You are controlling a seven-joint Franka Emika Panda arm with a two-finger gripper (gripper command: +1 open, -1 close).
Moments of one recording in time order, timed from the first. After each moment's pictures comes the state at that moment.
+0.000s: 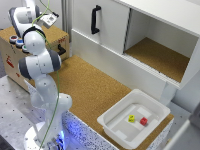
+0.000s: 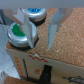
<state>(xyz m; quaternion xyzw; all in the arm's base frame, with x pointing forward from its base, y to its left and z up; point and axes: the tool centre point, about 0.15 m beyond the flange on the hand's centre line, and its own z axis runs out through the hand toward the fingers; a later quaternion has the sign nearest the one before) 0.211 0.403 0.482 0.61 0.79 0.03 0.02</state>
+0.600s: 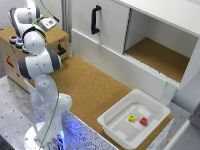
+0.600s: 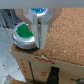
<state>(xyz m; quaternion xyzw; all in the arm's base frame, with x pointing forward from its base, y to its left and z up) 0.197 0.407 0.474 0.61 0.79 0.02 0.00</state>
